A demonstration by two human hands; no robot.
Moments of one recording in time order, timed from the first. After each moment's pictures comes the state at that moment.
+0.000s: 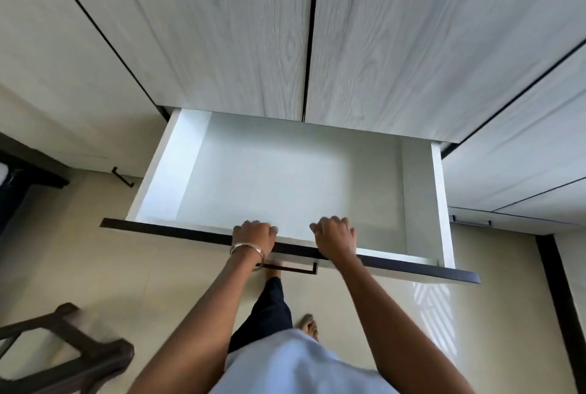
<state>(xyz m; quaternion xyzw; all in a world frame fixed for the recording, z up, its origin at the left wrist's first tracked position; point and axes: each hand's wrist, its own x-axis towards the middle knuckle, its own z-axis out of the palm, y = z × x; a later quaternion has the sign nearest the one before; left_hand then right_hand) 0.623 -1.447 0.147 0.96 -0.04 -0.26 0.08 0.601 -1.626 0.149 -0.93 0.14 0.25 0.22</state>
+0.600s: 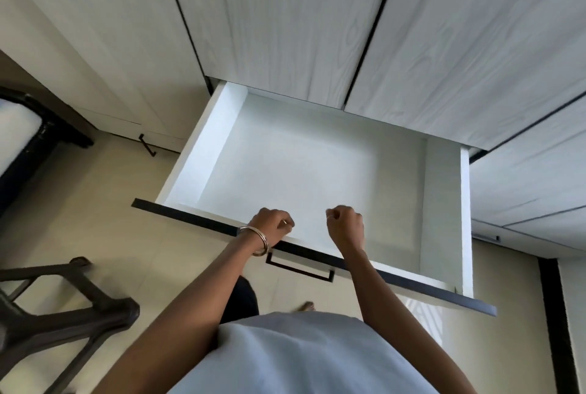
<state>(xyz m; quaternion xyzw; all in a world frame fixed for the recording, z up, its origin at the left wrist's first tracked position) 0.569 -1.393 0.154 0.91 -0.04 -0.29 0.30 0.559 -1.586 0.155 -0.90 0.24 0.15 0.34</state>
